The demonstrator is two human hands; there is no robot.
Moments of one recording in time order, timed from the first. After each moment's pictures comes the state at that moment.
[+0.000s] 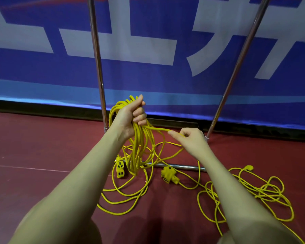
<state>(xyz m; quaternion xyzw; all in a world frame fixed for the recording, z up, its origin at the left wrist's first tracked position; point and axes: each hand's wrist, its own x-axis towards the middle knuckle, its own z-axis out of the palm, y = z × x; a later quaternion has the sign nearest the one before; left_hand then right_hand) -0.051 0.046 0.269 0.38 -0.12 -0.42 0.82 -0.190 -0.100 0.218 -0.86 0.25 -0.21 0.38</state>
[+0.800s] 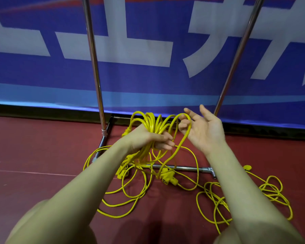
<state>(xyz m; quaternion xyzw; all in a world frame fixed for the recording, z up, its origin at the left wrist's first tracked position) -0.087 0.041 0.248 0.57 -0.35 -0.46 0.59 -0.196 -0.100 0.276 -0.29 0.15 -0.19 0.93</state>
